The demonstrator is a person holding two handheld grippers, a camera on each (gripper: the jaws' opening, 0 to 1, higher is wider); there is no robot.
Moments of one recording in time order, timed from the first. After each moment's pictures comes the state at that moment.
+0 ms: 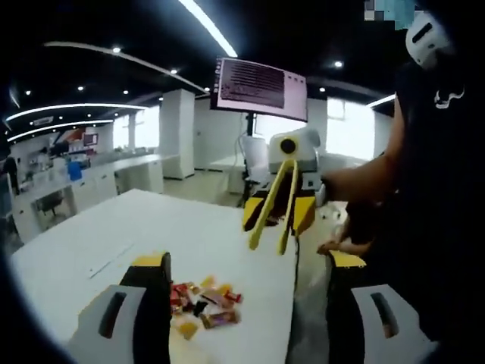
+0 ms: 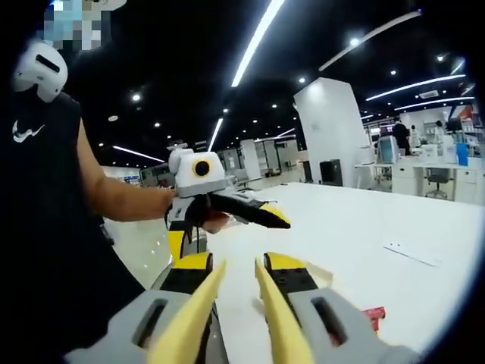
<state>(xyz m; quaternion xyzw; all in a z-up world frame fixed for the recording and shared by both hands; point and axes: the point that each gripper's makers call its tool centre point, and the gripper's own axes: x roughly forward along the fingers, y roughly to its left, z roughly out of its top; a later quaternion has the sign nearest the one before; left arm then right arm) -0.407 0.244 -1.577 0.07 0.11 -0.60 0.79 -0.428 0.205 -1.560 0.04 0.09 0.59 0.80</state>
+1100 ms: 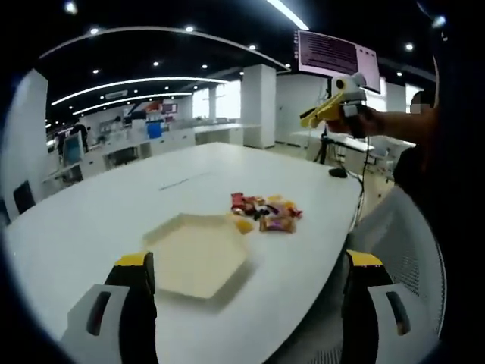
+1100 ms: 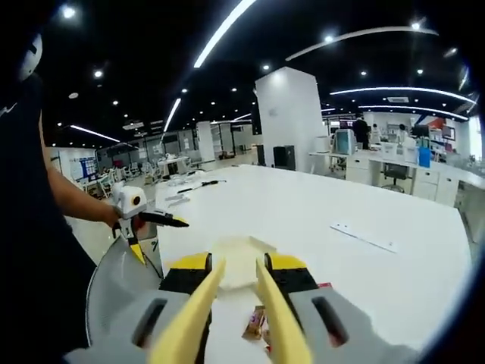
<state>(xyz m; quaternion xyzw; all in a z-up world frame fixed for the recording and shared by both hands) -0.426 0.384 -1.722 0.08 0.18 -0.41 0.89 -0.384 0.154 -1.611 -0.03 0.13 0.48 0.87</state>
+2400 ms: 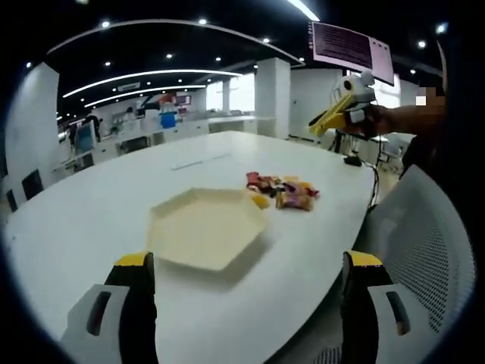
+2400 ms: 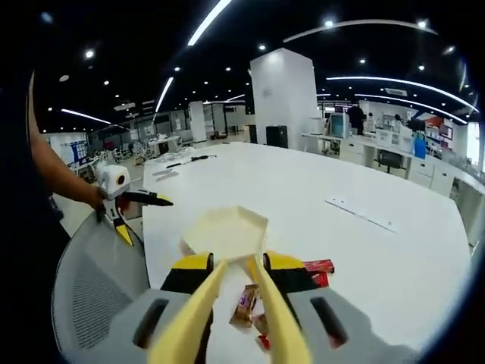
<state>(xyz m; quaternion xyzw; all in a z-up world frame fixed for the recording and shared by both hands) -0.419 0.402 -1.763 0.08 0.20 -0.38 0.90 -0.366 0.164 -1.683 -0.07 0.18 0.46 0.87</state>
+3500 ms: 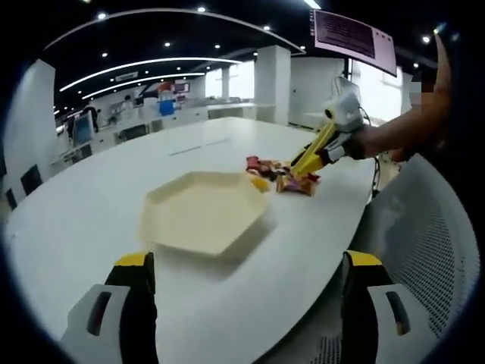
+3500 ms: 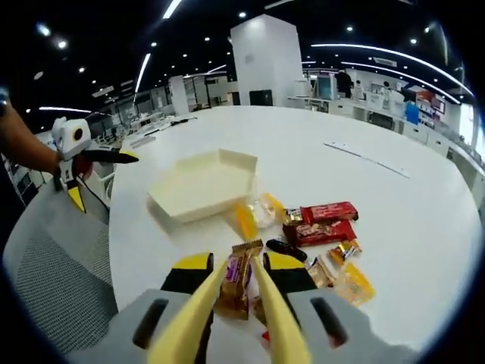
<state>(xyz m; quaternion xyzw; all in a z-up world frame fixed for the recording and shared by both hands) -0.422 0.404 -1.782 0.09 0.23 -0.37 0.89 -0.343 0.183 -1.809 -0.08 0.27 0.41 0.87</state>
